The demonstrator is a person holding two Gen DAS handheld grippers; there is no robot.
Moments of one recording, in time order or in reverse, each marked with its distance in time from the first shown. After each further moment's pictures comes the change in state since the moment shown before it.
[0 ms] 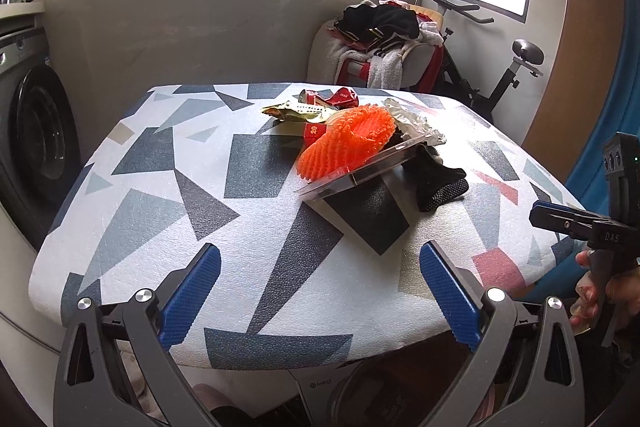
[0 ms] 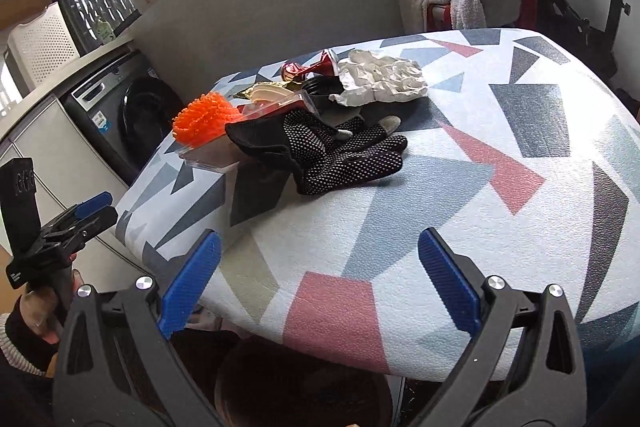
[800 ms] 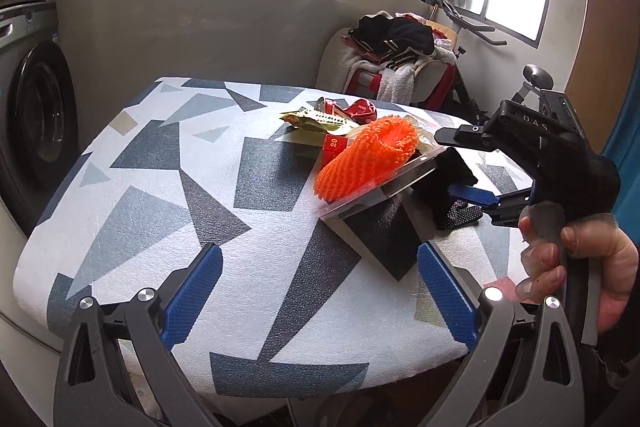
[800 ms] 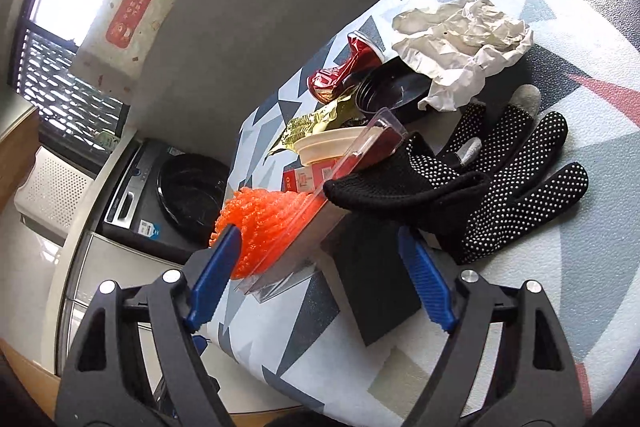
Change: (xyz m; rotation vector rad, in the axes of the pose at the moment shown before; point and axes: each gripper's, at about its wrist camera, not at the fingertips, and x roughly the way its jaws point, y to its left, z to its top) left arm 0.019 0.025 0.010 -0.084 -0.023 -0.020; right arm 0.112 0.030 0.075 0.497 0.037 0.210
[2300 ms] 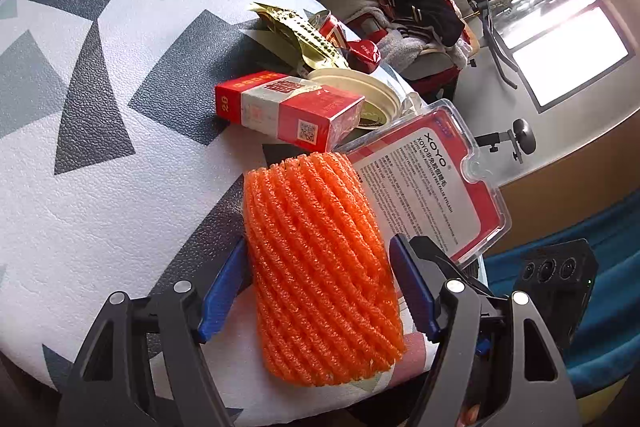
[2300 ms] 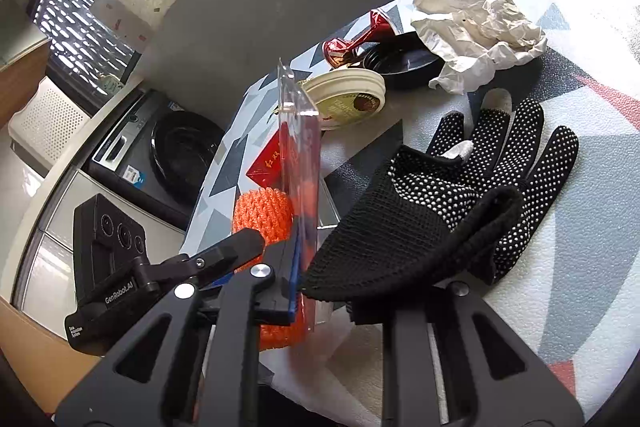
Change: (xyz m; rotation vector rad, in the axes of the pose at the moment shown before) left arm 0.111 0.013 0.012 -0.482 0.310 -0.275; right arm -0.005 -0.003 -0.037 -0.234 0.034 -0.028
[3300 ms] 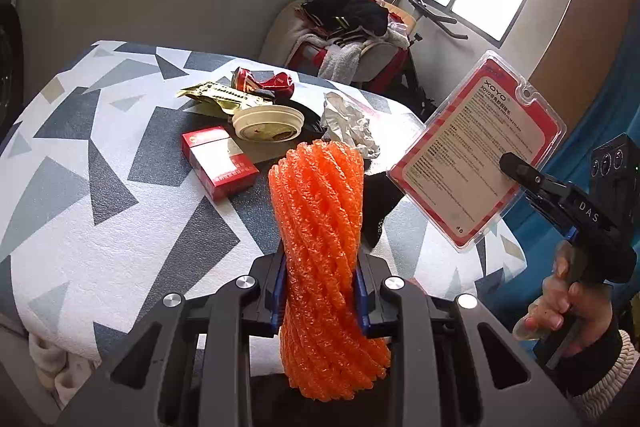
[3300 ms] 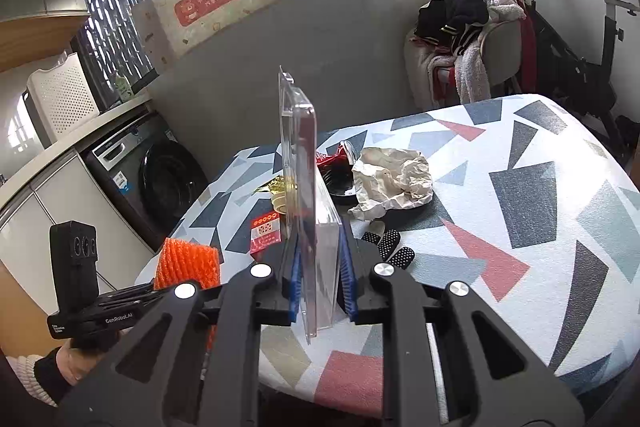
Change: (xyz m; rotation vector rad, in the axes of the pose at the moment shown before) left arm -0.067 -0.080 -0.070 0.419 -0.153 0.070; right arm -0.170 -0.003 0.011 -0.262 -0.278 -0.133
